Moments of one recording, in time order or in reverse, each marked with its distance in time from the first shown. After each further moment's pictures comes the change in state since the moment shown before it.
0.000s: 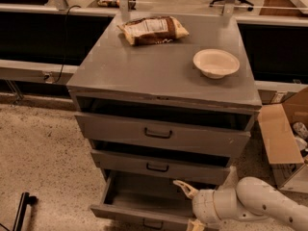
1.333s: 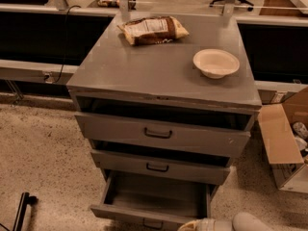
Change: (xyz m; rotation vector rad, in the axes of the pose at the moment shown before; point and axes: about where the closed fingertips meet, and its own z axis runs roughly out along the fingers) arm 0.194 0.045 0.087 0.032 -0.019 0.153
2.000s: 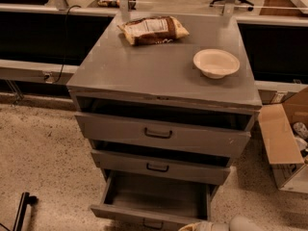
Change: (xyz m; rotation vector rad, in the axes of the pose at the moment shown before) arm 0.034 0.001 0.019 0.025 0.031 -0.005
